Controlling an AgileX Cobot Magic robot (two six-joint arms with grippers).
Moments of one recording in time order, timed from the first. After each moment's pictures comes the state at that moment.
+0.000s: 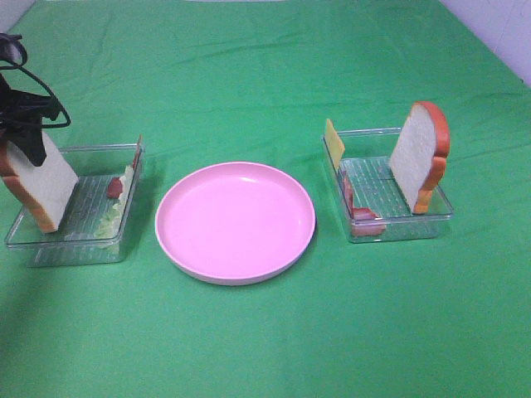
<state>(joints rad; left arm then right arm) -0.02 1.98 -1.49 -0.09 0.99 0.01 -0.02 0.00 -0.51 0.15 1.08 -0.14</state>
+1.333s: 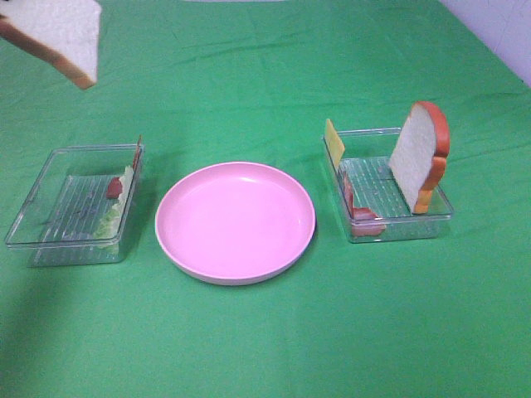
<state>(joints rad) -0.02 1.52 -1.49 -0.57 1.05 0.09 -0.02 0.00 -0.51 0.15 1.08 -0.14</state>
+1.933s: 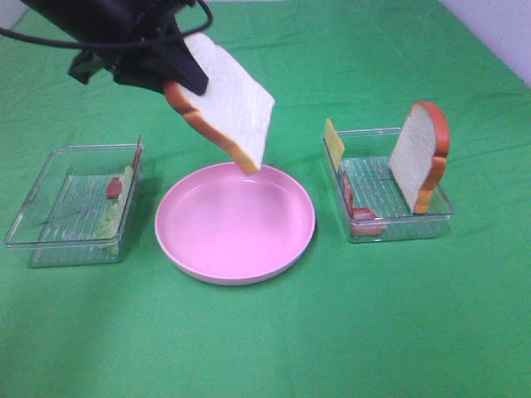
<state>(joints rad) -0.34 1.83 -1.49 -0.73 0.94 0.19 -0.02 0.00 -0.51 0.15 1.08 -0.14</state>
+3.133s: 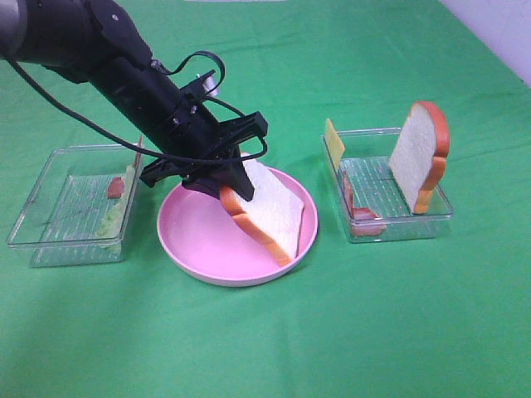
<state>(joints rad) -0.44 2.12 -1.49 -0.73 0.86 0.08 -0.02 0.00 -0.51 0.15 1.08 -0.14</state>
